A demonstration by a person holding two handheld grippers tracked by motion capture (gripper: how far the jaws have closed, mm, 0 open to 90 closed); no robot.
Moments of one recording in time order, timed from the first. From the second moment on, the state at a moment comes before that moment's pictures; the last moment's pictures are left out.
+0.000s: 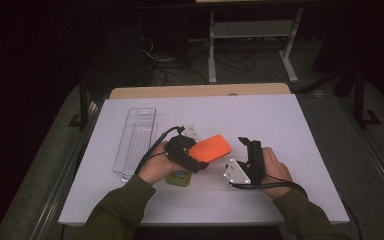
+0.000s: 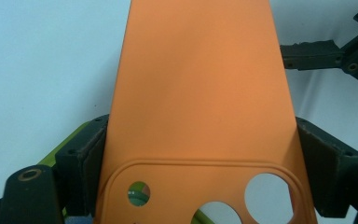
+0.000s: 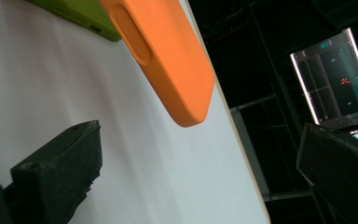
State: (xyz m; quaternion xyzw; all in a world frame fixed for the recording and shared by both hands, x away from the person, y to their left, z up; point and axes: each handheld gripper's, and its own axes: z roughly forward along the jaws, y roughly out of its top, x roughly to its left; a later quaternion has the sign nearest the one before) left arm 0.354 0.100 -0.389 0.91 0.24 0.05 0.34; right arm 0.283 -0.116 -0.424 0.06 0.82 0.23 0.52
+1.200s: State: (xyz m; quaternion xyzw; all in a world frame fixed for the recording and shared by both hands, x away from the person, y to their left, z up) left arm 0.356 0.102 -0.385 0.91 0.23 0.05 0.34; right arm 0.283 -0.075 -0.431 -0.08 0.76 0.15 0.62
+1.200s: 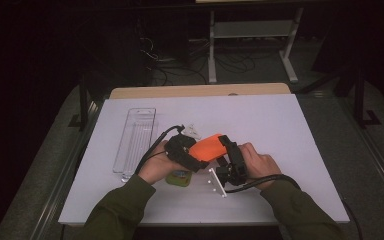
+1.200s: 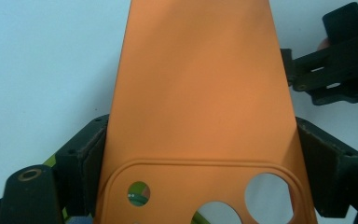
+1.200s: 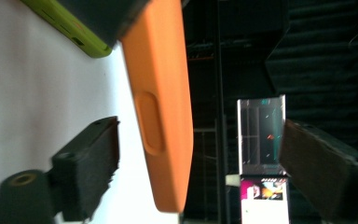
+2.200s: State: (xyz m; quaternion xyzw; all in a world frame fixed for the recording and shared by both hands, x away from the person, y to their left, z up) left arm 0.355 0.100 -0.387 0.91 0.24 0.05 0.34; right arm 0.275 -0.066 -0.442 -0.14 0.77 0.14 0.61
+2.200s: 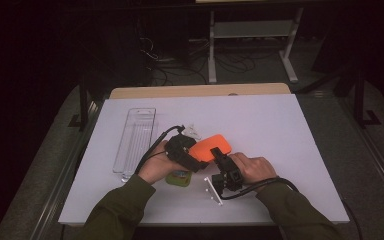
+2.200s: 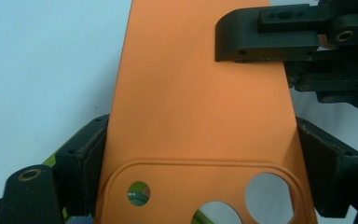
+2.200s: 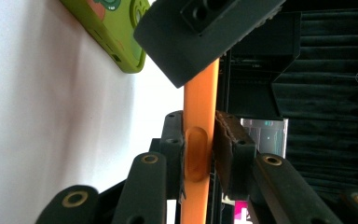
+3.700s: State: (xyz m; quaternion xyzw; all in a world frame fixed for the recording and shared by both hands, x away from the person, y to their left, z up) left arm 0.360 0.125 -0.374 0.90 0.22 0.00 0.38; right arm 0.284 -0.078 -0.431 -0.04 0.78 0.18 0.59
